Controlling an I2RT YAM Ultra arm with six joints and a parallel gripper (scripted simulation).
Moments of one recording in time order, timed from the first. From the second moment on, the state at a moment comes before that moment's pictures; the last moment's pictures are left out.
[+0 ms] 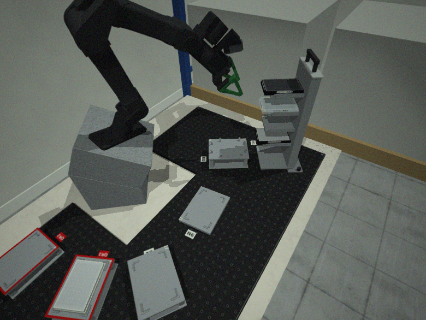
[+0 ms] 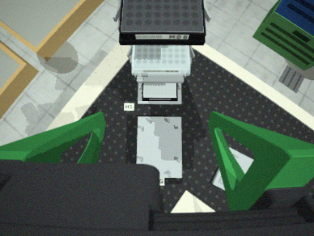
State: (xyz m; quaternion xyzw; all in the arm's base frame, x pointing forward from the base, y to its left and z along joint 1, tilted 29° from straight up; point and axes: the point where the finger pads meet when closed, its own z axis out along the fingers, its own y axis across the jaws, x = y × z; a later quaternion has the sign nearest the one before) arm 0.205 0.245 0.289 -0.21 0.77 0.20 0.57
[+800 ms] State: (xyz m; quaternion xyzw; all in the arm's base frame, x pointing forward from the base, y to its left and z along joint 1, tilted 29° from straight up) arm 0.213 0.245 0.254 -0.21 0.78 0.18 0.56
